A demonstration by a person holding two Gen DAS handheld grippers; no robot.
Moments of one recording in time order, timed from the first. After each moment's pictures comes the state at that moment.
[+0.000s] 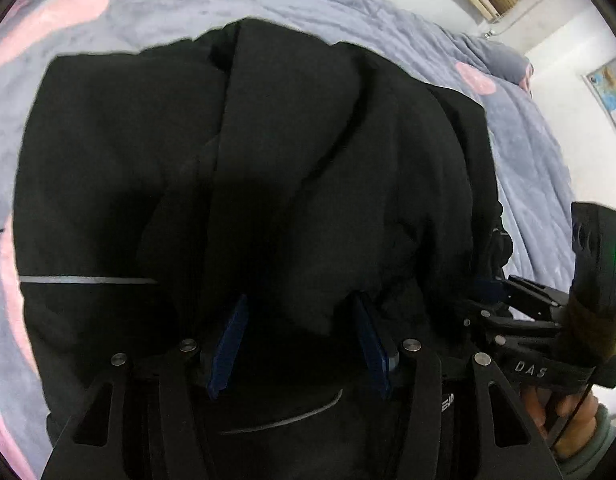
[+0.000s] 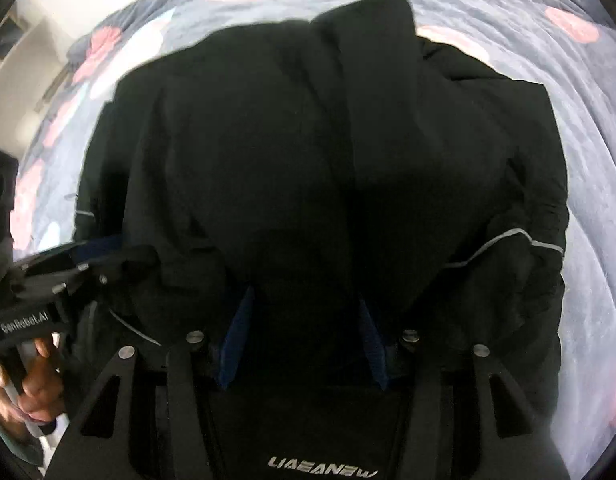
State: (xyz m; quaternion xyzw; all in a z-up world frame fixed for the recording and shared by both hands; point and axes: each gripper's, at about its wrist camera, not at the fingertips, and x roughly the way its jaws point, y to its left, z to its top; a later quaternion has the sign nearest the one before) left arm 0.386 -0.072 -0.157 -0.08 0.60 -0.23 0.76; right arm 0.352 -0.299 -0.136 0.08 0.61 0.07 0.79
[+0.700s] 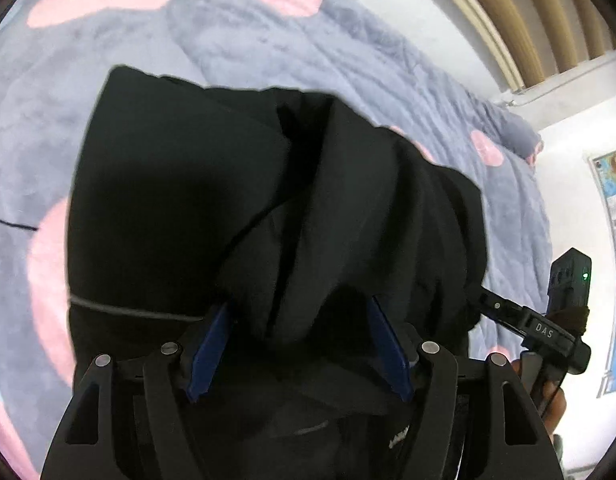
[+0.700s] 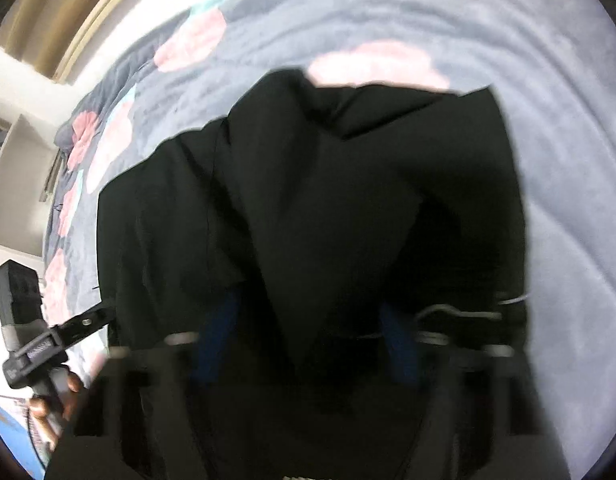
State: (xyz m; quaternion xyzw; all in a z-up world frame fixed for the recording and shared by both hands) left arm 0.414 -0.033 -0.140 -0.18 0.59 -0.19 0.76; right arm 0.384 -0.361 -0.135 0.21 0.59 0.04 0.78
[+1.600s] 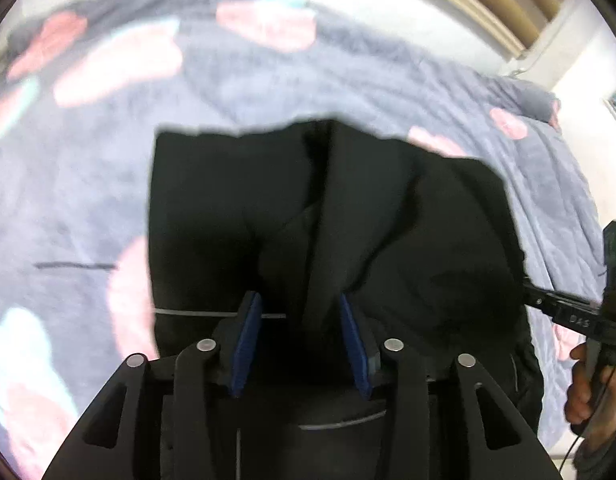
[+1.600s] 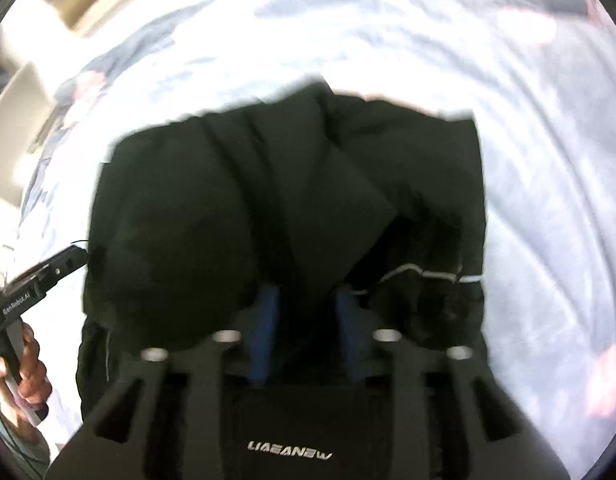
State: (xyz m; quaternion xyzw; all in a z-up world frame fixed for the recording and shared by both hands) left arm 0.378 -0.028 -0.089 -0.05 0.53 -0.16 0.83; right arm 0.334 -0.341 -0.083 0.09 0.57 0.04 0.81
